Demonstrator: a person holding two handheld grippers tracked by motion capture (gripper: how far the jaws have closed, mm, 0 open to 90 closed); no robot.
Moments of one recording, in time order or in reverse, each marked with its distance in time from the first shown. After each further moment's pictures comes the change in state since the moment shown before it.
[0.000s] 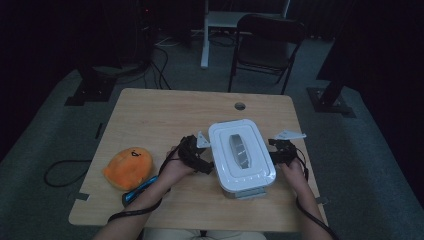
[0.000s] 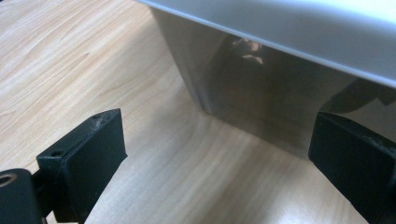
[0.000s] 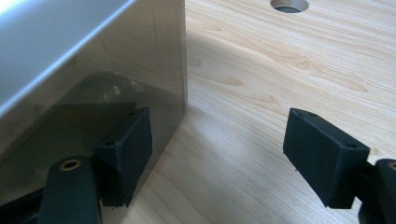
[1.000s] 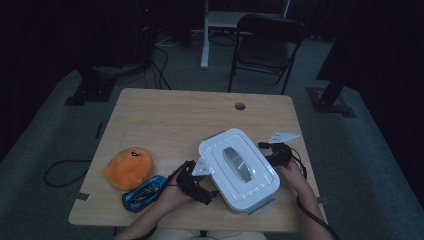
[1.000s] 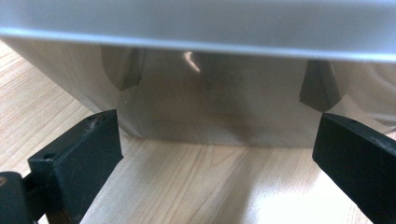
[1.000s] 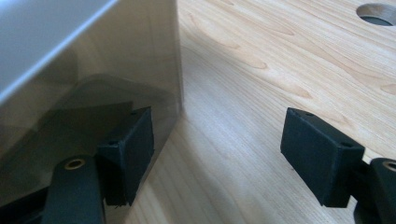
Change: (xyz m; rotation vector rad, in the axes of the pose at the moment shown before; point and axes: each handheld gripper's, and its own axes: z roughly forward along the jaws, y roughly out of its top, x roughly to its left) left arm -0.057 -0.040 -0.025 -0.069 -0.172 0.003; right arm 0.008 0.003 0.008 0.017 0.210 -0.120
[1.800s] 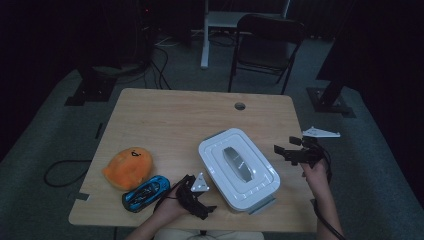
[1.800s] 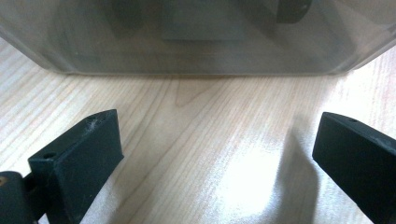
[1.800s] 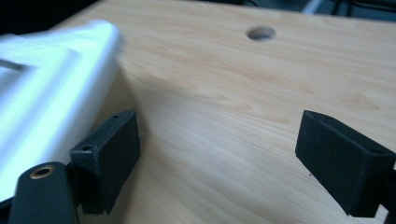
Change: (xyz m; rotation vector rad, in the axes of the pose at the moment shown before) left arm -0.010 -0.043 0.024 0.070 -0.058 0.058; right arm -0.001 0.010 -0.097 -0.122 -0.175 0.245
